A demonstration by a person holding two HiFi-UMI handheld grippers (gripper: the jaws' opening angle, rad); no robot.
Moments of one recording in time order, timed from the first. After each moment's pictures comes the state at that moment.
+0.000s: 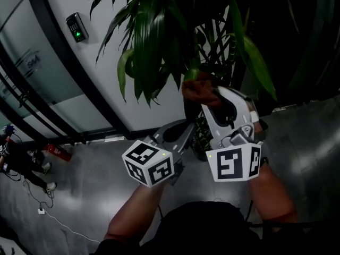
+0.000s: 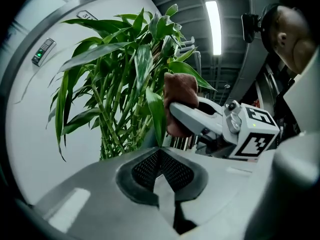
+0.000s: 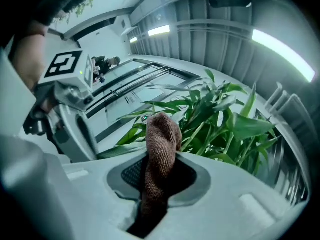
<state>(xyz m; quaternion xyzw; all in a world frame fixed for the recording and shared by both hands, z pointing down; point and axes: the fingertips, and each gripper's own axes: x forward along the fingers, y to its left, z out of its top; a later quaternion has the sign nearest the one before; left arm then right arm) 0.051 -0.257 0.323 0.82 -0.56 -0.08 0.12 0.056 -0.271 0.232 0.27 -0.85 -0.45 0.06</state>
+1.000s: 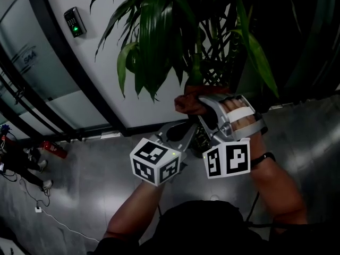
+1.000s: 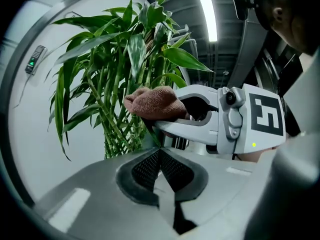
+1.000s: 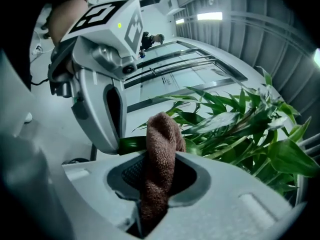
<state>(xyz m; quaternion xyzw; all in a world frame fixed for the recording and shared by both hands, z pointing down) 0.056 -0.260 0.348 0.82 -0.57 -0.01 0.11 0.031 -0.268 0.302 0.17 -0.76 -0.58 0.25</state>
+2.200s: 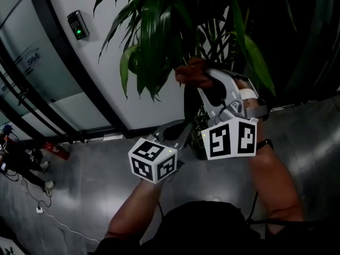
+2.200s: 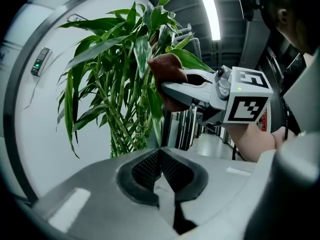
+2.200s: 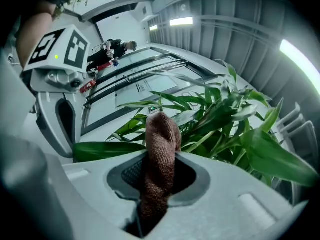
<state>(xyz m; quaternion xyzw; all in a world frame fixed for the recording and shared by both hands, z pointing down) 0.043 -0.255 0.352 0.80 -0.59 -0.01 0.11 0.030 -0.288 0.224 0.26 -0.80 -0.52 0.15</state>
